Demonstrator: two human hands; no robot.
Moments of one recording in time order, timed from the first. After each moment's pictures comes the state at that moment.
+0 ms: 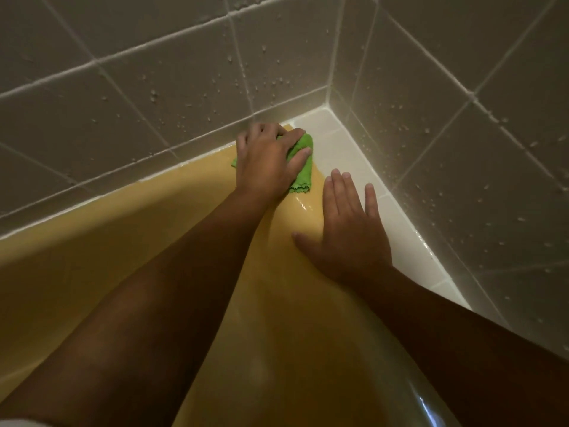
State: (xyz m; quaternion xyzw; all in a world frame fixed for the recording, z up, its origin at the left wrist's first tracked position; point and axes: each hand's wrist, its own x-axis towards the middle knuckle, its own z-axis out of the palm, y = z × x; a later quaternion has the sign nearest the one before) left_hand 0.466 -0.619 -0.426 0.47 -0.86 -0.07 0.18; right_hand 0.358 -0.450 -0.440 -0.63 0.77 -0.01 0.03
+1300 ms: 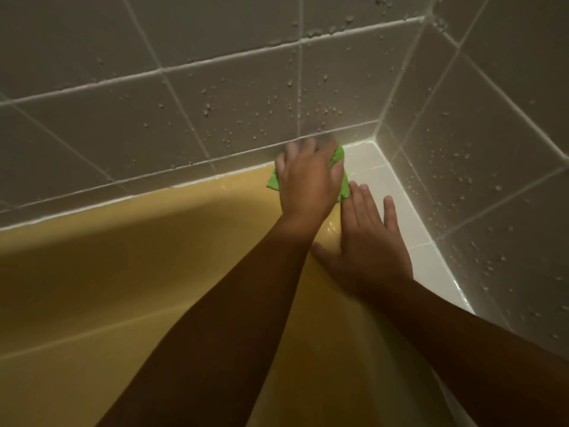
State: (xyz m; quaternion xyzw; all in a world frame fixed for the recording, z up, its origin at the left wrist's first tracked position) left_hand 0.439 -0.625 -0.433 0.57 -0.77 -0.06 0.27; right_hand 0.356 -0.504 -0.437 -0.68 0.73 -0.02 0.02
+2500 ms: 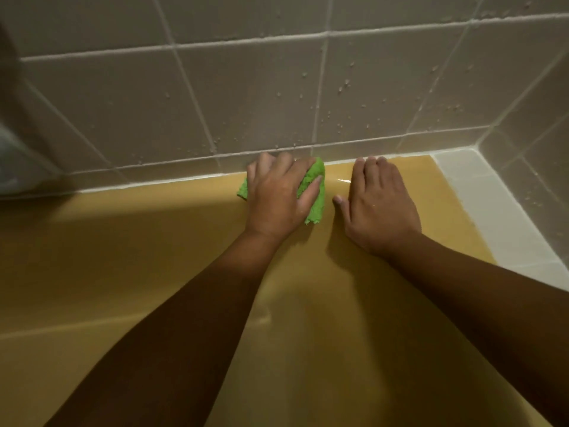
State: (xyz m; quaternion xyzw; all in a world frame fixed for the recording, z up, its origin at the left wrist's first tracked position) left_hand 0.650 -0.632 -0.470 0.52 -0.77 0.06 0.36; right_hand 0.459 -0.593 -0.462 -0.74 0.67 0.01 -0.11
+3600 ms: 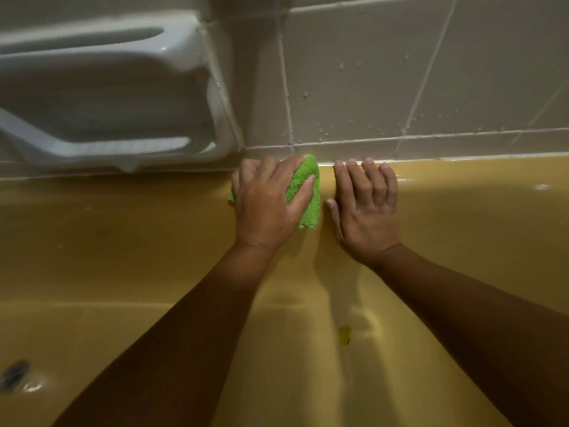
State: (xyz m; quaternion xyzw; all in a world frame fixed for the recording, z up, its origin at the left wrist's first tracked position) left_hand 0.913 -0.611 -0.487 0.60 -0.70 0.13 0.37; right_hand 0.724 -0.632 -0.553 -0.76 0.50 -0.33 -0.24
